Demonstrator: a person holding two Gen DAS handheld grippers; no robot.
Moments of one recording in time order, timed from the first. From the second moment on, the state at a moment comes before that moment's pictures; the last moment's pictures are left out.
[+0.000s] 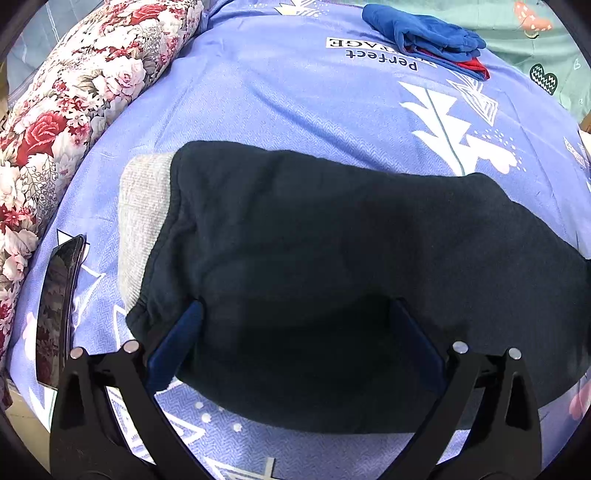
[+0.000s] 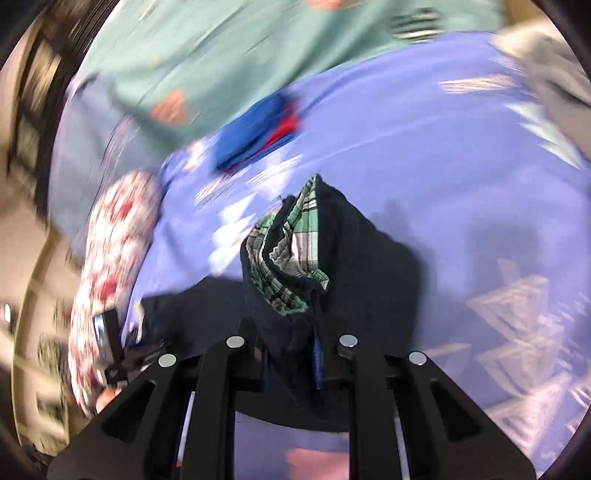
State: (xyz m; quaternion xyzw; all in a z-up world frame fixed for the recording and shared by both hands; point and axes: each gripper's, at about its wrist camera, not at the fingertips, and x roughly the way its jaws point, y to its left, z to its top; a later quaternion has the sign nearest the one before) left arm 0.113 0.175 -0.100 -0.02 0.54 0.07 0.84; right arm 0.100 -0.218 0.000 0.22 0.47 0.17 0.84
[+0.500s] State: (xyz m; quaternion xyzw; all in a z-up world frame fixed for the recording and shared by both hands) left arm 0.109 0.175 -0.097 -0.03 0.53 0.06 0.84; right arm 0.107 -0.080 -0.062 0.10 0.58 0.32 0.74
